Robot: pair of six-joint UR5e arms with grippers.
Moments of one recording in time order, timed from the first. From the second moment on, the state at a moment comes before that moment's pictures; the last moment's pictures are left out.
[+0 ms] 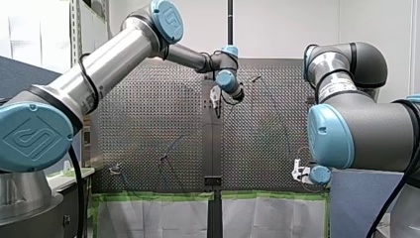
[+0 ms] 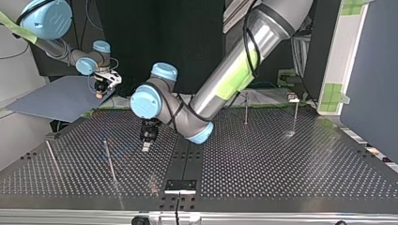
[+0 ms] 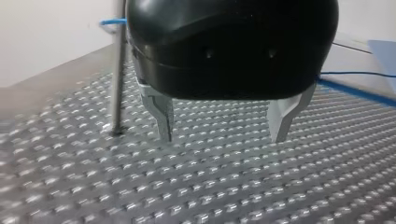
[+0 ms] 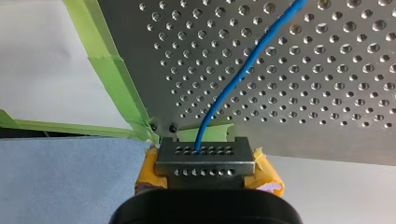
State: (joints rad) left arm -0.67 -2.34 -0.83 -3.22 -1.86 -1.86; right arm 1.60 -0.53 1.55 -0.72 1.57 1.66
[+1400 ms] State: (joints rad) left arm -0.63 -2.21 -1.03 -3.07 -1.51 -2.27; right arm 1.61 -0.53 1.55 -0.71 1.57 1.65
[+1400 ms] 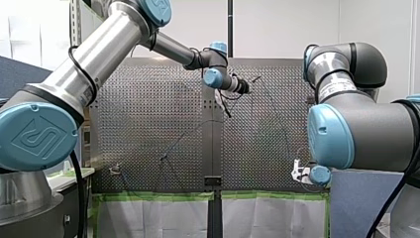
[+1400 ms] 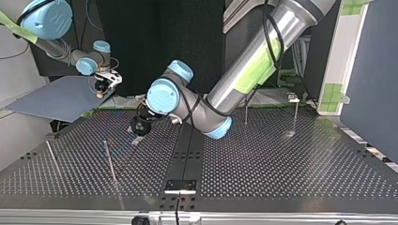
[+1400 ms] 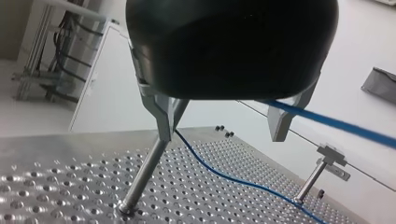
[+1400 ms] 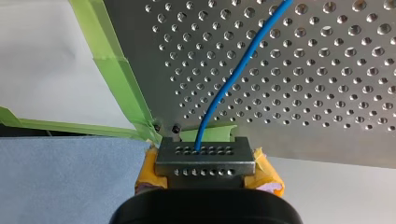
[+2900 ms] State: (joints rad) left arm -0.67 -1.97 -1.14 -3.15 -1.63 -2.29; right arm 1.60 -0.53 1.55 -0.71 1.56 1.65
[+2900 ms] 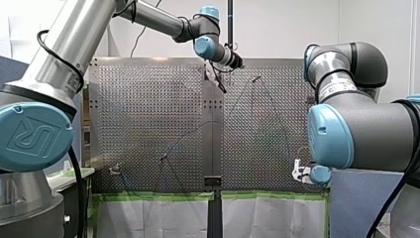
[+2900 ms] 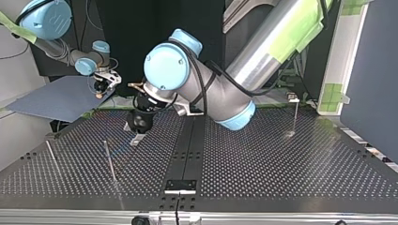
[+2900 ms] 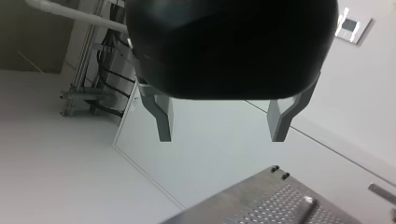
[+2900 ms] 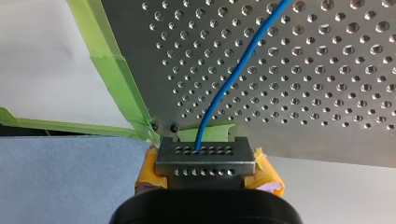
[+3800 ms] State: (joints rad) left arm -0.73 -2.02 -0.97 -3.38 -1.77 -2.04; right arm 1.60 -0.53 1.55 -0.70 1.53 1.66
